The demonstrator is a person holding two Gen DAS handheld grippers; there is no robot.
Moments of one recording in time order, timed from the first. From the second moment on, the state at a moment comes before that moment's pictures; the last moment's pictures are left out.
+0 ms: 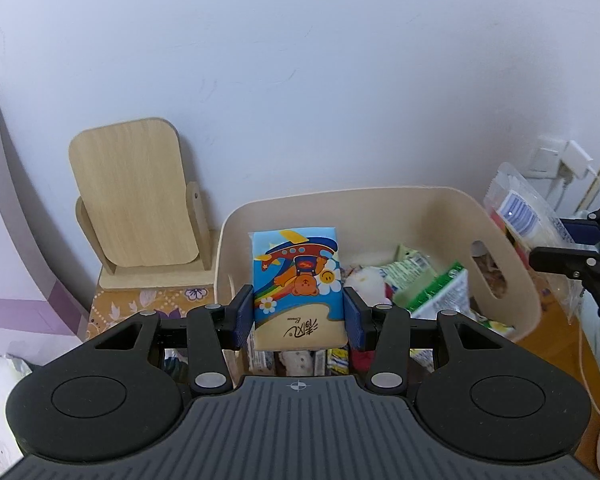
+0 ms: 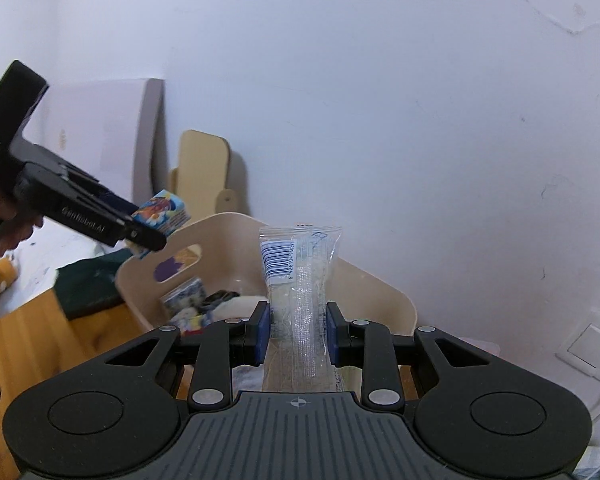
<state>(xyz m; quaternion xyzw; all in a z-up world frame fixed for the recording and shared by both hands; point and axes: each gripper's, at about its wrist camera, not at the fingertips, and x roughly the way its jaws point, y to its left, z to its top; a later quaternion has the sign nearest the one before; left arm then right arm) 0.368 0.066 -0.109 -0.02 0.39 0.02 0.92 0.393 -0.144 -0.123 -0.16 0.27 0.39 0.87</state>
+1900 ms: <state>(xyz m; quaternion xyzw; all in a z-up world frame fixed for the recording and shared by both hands) 0.349 0.037 -0.110 -0.02 0.41 0.04 0.91 0.414 -0.135 -0.142 -0.02 0.36 0.29 0.88</state>
